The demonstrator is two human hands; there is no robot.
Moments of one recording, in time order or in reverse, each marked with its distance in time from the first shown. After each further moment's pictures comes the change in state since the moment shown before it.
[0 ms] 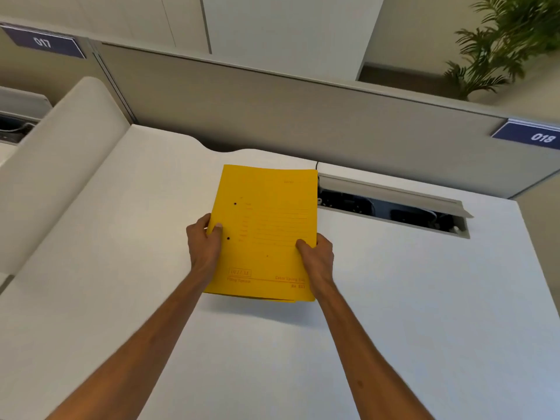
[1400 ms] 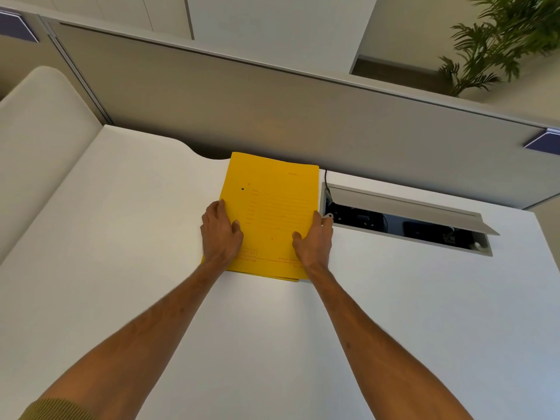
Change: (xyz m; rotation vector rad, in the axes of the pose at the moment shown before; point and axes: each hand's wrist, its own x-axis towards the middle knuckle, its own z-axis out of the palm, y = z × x) left_hand 0.128 -0.017 0.062 0.598 -0.137 0.248; right_hand 0.124 -0.012 0.078 -0.561 0.127 -0.227
